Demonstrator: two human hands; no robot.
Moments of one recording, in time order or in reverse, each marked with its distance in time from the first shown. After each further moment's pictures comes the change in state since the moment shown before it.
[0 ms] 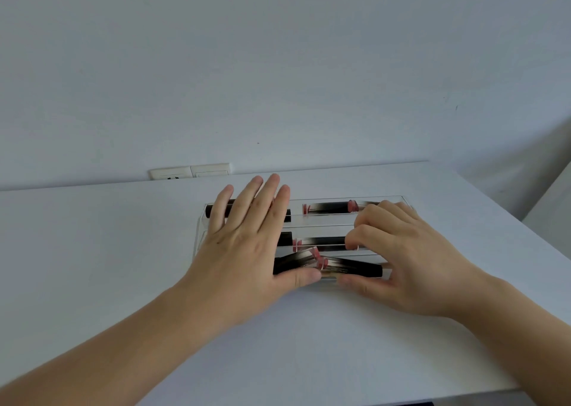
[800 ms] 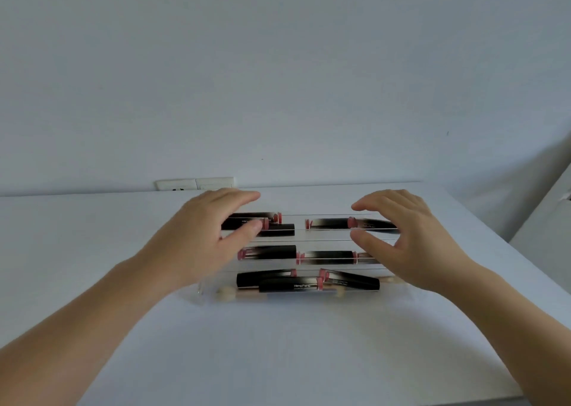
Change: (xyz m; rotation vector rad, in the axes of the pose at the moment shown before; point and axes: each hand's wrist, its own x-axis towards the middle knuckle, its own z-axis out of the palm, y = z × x) left_hand 0.008 -0.070 -0.019 -0.536 0.090 -0.093; right_hand 0.023 0.013 -0.015 0.139 0.086 0.337
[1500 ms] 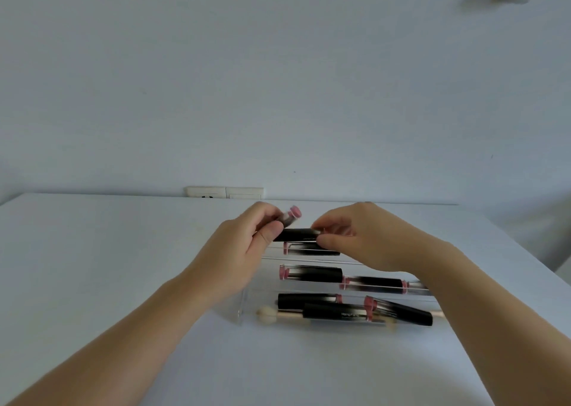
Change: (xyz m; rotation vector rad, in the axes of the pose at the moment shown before) left_hand 0.004 -0.033 0.023 -0.403 0.084 -0.091; right_hand 0.091 -0.051 0.049 0.144 -0.508 0.063
